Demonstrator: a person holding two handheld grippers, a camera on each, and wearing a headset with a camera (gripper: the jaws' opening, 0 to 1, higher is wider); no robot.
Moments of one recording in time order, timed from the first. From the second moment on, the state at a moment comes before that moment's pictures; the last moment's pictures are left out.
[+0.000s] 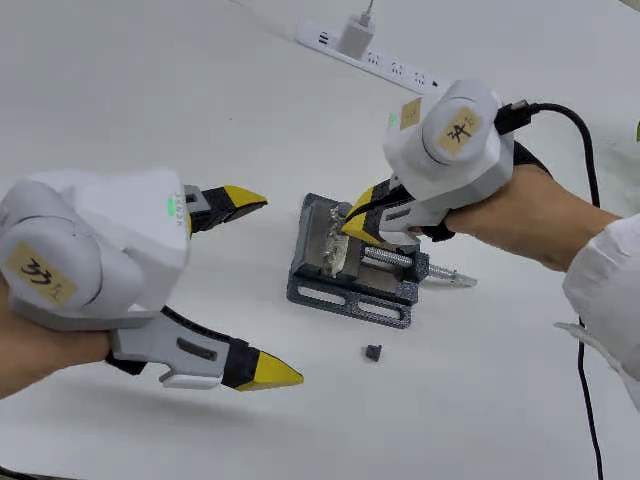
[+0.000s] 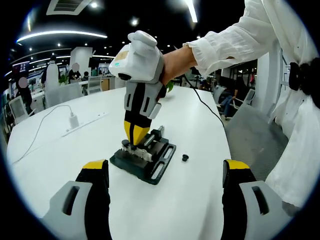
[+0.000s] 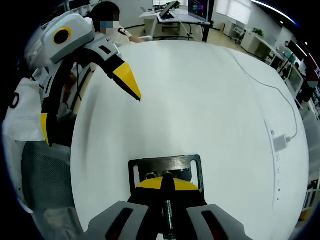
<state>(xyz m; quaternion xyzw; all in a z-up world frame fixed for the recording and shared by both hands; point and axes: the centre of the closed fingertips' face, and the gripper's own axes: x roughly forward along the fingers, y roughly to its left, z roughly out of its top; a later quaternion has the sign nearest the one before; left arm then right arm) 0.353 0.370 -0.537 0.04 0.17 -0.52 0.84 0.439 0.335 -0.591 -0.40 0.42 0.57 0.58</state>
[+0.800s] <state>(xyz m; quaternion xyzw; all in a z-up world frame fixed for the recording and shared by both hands) 0.359 0.371 -0.534 0.04 0.17 -0.51 0.84 0.440 0.333 -0.596 -0.43 0.45 0.57 0.53</state>
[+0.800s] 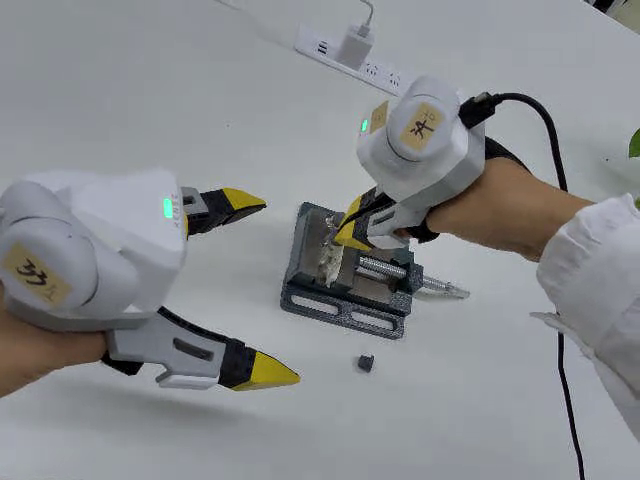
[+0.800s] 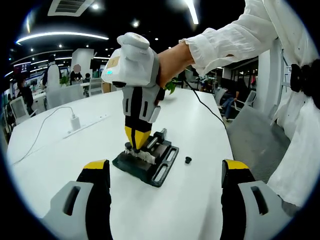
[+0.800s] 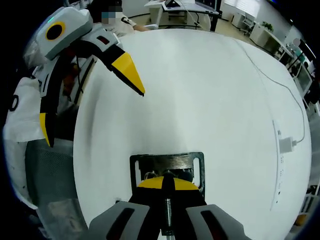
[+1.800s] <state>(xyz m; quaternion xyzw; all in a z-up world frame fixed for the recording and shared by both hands) 0.353 0.375 -0.526 0.06 0.17 -0.51 0.84 0.437 0.334 -0.594 -0.40 0.45 0.56 0.57</state>
